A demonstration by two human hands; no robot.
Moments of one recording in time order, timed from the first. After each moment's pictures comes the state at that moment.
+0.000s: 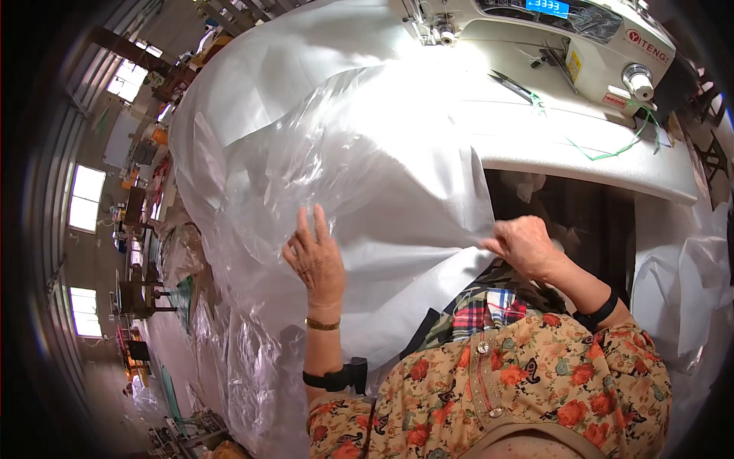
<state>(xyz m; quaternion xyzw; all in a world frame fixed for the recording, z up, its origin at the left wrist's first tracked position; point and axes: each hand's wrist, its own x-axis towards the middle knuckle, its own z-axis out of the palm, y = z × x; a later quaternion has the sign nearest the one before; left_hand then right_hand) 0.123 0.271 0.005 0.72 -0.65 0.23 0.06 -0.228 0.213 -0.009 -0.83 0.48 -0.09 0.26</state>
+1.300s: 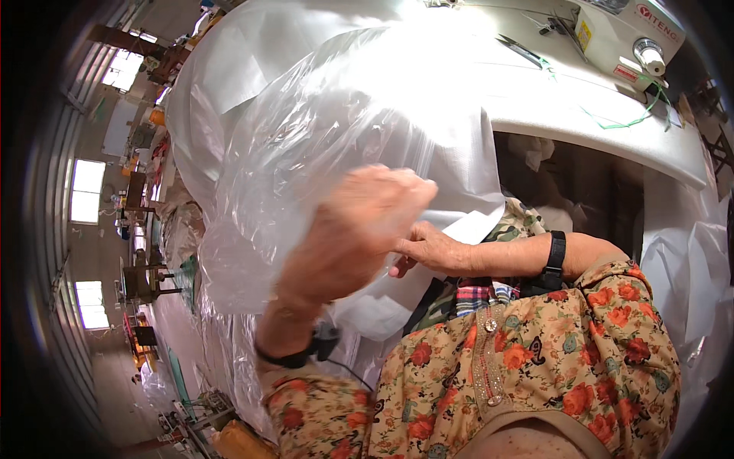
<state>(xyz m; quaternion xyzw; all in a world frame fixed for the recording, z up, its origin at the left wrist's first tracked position) 0.038 0.249 0.150 0.35 -0.92 -0.04 0.15 -0.088 0.250 -0.034 -0.43 0.25 -0.13 0.86</state>
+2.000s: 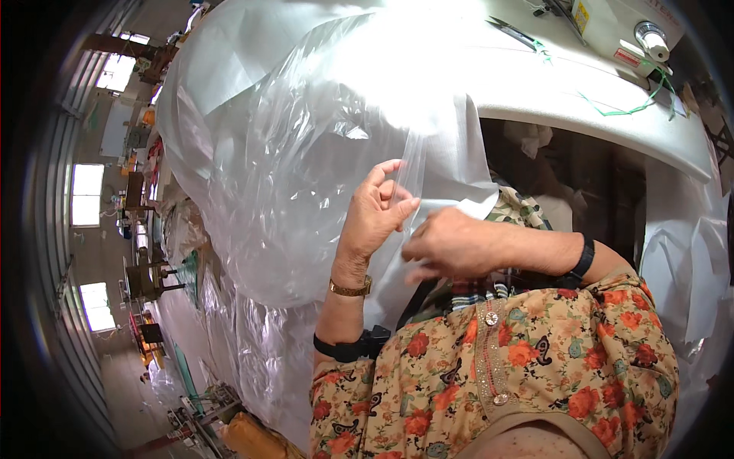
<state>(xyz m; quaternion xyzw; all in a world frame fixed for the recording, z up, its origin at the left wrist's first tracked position) 0.040 0.247 0.029 0.57 -0.54 -0.52 0.34 -0.146 0.230 0.002 -0.92 0.07 -0.16 0.36</state>
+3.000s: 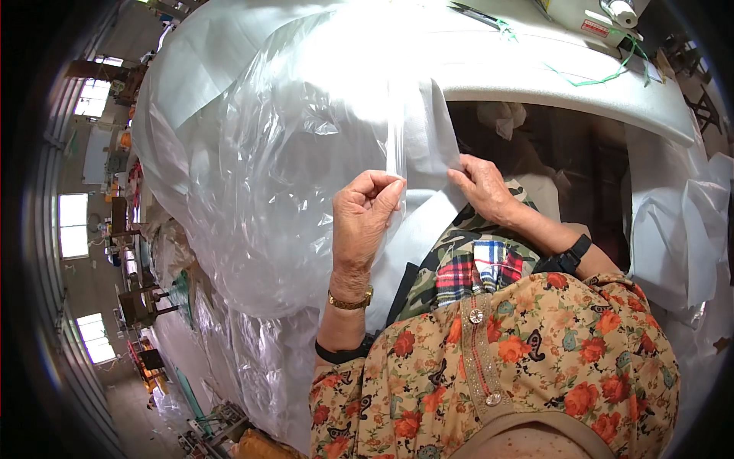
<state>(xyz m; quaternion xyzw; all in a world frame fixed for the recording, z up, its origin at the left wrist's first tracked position) 0.004 0.265 0.036 0.54 -0.47 -0.53 0.46 -0.201 0.219 -0.084 -0.68 0.52 -0.35 0.37</state>
